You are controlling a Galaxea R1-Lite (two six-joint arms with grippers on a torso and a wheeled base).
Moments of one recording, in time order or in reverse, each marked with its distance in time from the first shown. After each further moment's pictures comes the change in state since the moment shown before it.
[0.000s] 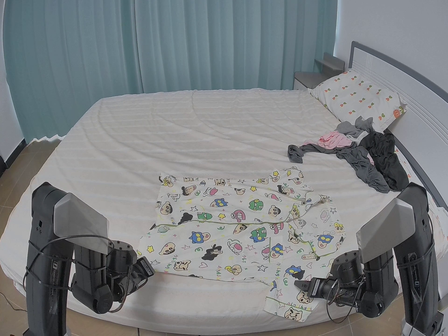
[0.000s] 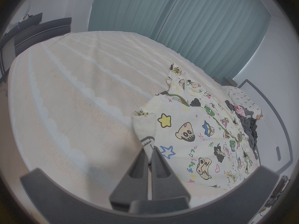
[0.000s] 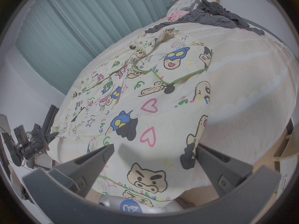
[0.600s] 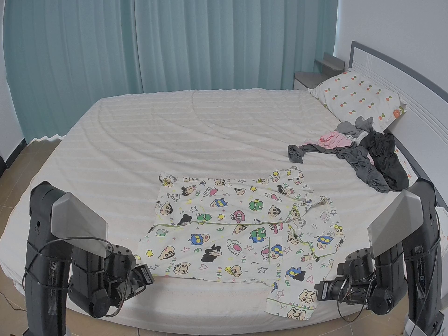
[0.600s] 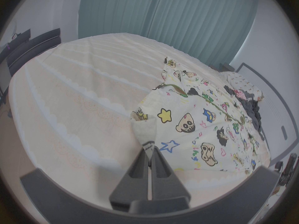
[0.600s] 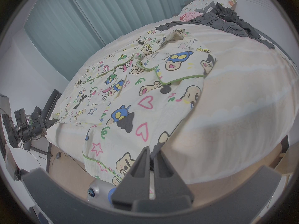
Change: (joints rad) left arm -0.021 -0.023 0.081 0.001 0.003 0.142; right arm -0.097 -0.038 0.085 0.000 0.098 -0.195
